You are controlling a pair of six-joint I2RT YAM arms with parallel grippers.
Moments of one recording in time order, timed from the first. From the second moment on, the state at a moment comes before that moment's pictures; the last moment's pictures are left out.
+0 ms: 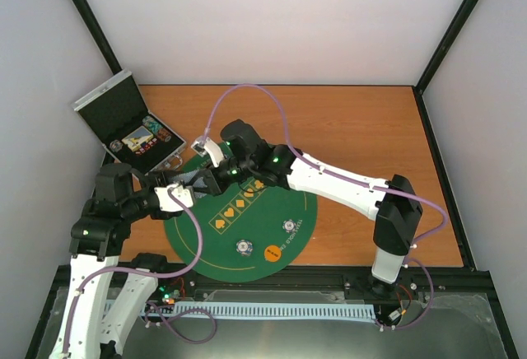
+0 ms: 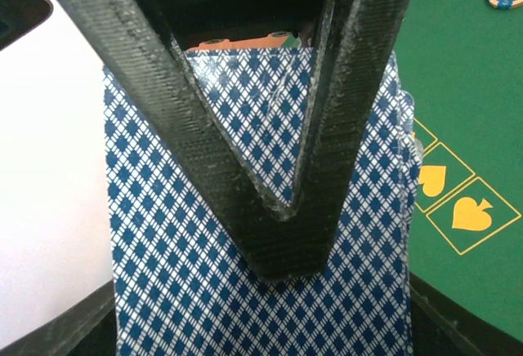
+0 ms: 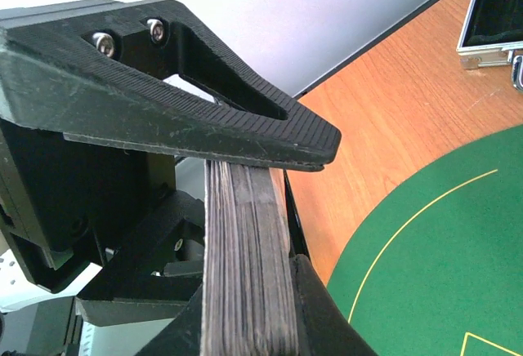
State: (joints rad) left arm -0.09 0.58 0.90 -0.97 0.47 1.21; right arm 1.05 1.77 1.57 -0.32 -0.61 0.42
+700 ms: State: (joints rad) left arm -0.10 0.59 0.87 -0.97 0.52 1.10; right arm 1.01 1.77 1.54 -0.30 -0.63 0.40
